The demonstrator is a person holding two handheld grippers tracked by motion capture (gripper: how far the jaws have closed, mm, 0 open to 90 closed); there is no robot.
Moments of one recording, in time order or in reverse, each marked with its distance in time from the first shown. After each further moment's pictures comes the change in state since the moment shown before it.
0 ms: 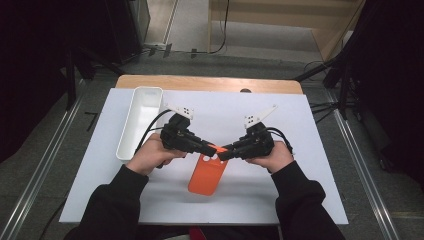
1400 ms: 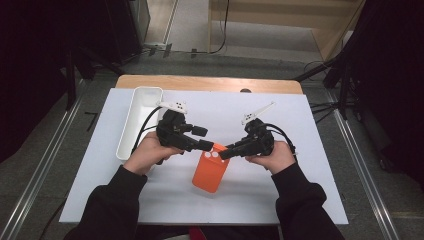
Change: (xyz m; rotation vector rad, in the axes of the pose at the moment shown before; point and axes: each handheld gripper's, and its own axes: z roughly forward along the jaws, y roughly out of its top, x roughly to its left) left arm 0.000 0.001 -0.012 -0.107 0.170 0.009; right arm 0.005 0.008 -0.003 0.074 -0.089 0.156
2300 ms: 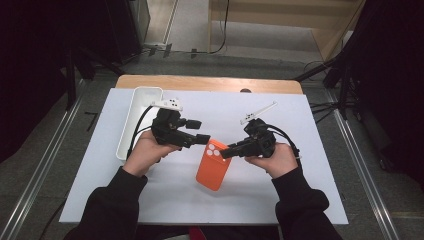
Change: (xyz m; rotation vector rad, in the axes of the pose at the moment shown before) left arm -0.007 0.002 -0.012 -0.062 0.158 0.022; right arm 0.022 0.004 -0.005 0.018 -0.150 0.077
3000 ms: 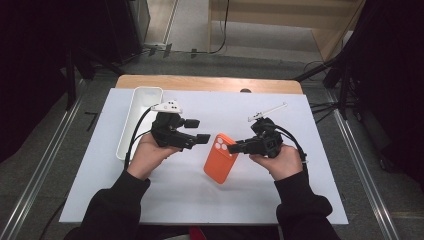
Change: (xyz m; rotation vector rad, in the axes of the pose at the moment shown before) left arm -0.008 -0.006 0.002 -0.035 0.087 0.001; right arm 0.001 -0.007 -0.013 -0.054 -0.144 0.106
